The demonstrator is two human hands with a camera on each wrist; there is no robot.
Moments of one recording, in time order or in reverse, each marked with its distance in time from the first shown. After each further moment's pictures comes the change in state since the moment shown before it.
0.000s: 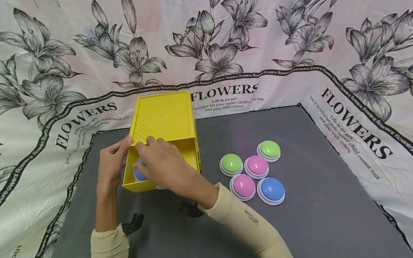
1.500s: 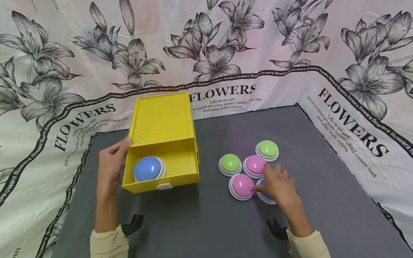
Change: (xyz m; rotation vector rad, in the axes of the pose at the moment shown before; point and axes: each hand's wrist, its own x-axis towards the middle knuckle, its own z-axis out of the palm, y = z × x) left_hand -0.001 0.001 0.003 0.035 0.021 0.000; right_hand -0.191 0.203 0.015 0.054 -0.227 0.782
